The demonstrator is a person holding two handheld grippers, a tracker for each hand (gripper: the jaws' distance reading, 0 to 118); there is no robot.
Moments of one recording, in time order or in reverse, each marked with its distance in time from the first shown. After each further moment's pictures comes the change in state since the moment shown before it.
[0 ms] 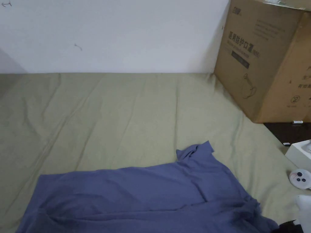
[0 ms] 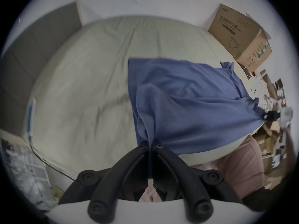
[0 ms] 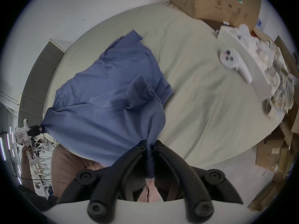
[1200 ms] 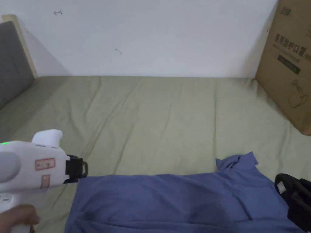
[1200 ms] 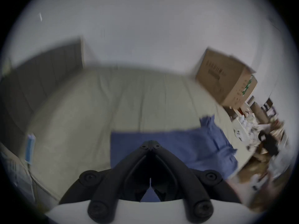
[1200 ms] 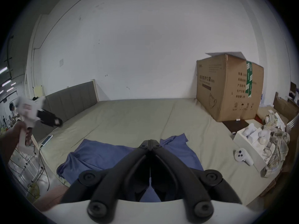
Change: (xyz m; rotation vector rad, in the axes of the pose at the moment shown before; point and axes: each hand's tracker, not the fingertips) left arm 0.030 0.155 0.034 0.171 -0.120 0.057; right arm -0.164 -0.015 0.060 0.872 0.075 0.291
